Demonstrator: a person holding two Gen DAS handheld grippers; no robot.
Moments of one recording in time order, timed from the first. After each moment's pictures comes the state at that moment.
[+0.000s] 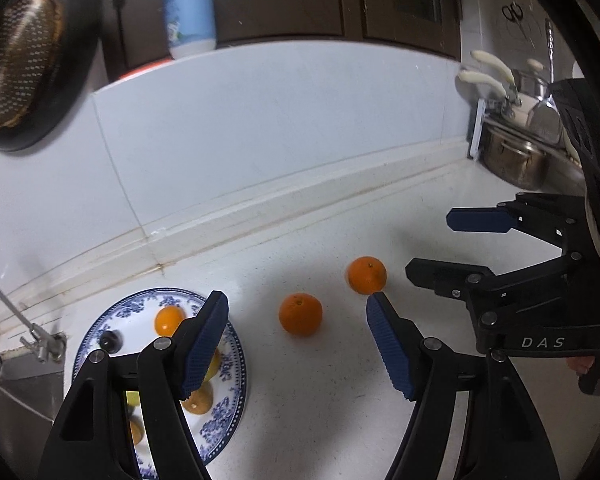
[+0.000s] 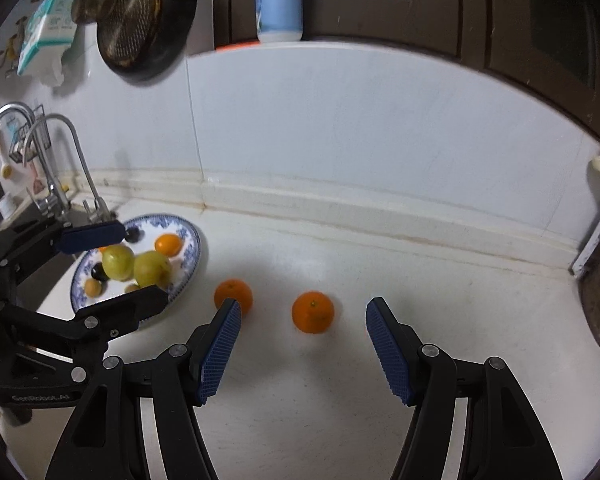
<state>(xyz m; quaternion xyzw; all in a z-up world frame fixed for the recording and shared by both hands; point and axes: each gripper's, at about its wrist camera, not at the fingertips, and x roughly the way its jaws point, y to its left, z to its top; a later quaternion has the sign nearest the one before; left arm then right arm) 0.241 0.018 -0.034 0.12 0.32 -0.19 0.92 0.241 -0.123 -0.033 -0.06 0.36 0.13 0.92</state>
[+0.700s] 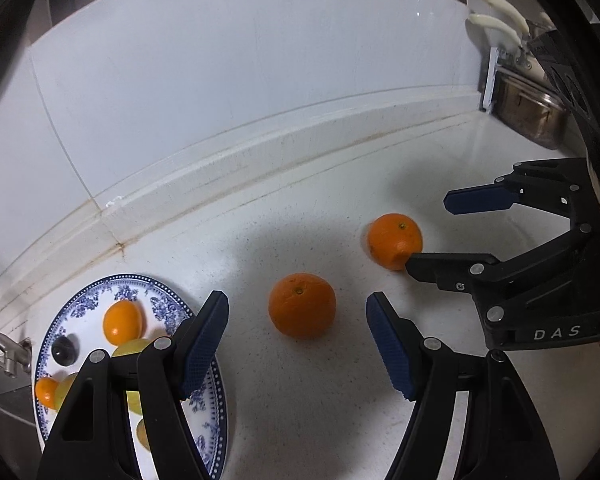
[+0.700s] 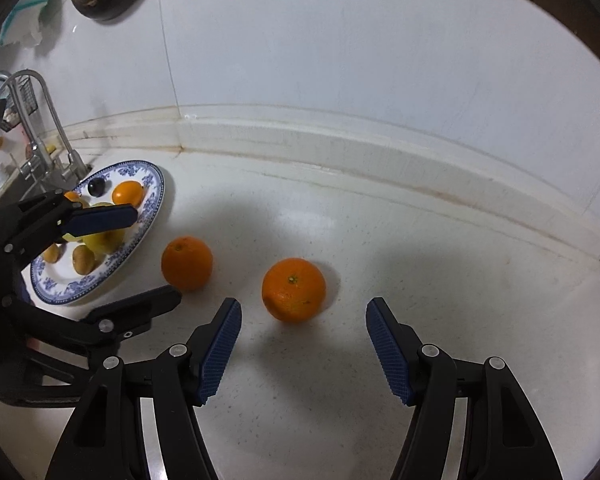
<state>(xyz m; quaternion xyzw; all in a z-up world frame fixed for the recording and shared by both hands) 0.289 -0.004 -0.095 0.15 0.37 -0.19 0.89 0.296 -0.127 -0.090 -0.08 0.43 0.15 0.89</state>
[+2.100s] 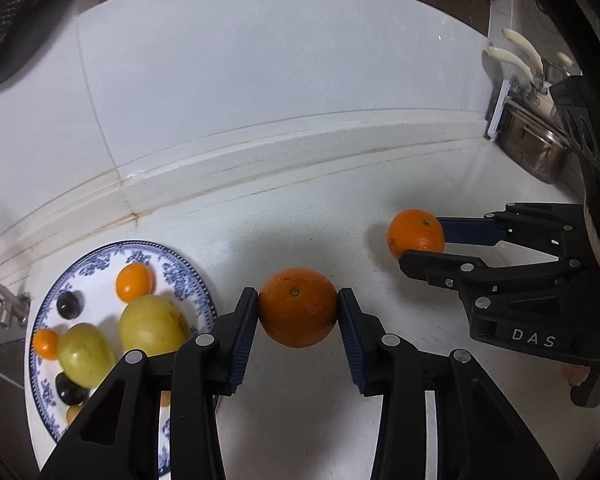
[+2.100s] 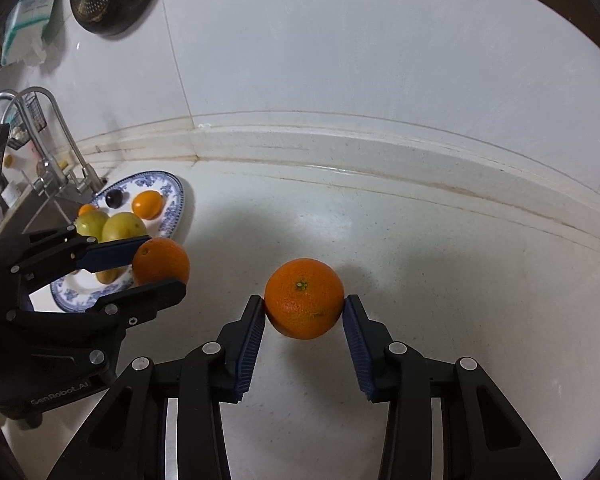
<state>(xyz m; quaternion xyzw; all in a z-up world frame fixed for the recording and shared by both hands) 0.266 0.017 -0.073 0.08 0.38 -0.18 0.90 0.279 -0.123 -0.081 -0.04 0.42 0.16 0.89</state>
